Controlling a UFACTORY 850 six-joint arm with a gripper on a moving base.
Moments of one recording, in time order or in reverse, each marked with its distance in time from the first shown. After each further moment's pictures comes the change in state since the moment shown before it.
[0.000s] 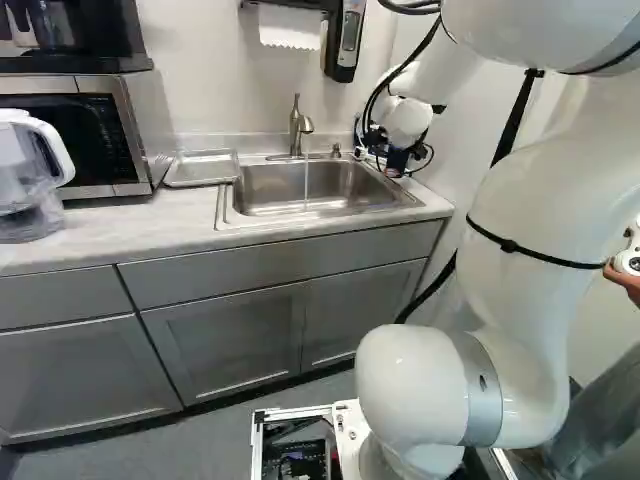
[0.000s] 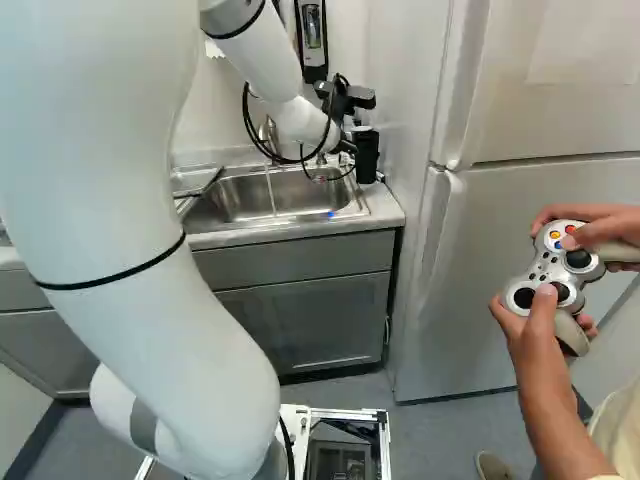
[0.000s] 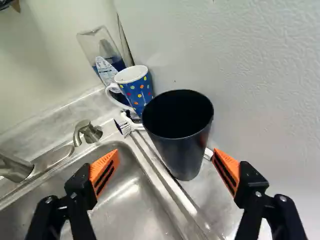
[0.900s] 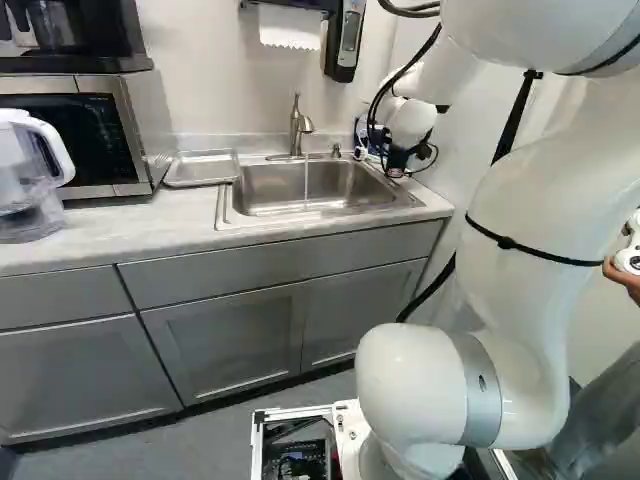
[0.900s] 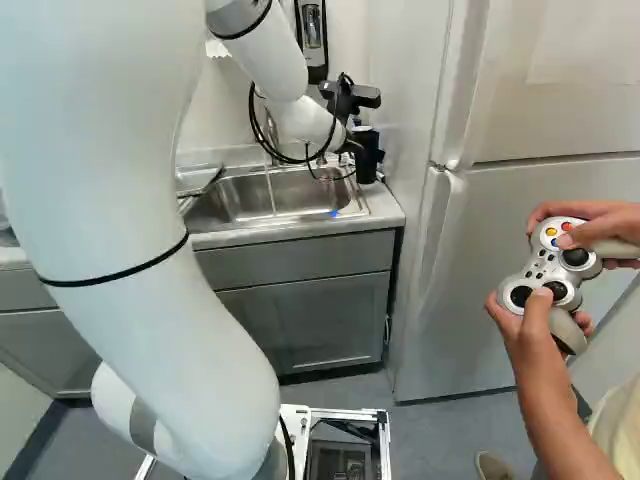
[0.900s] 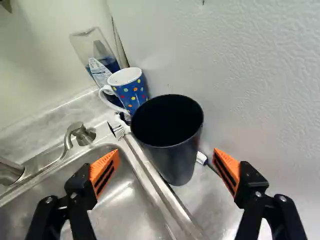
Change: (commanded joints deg) arm -1.1 -0.6 -0.6 -2.2 0.0 0.0
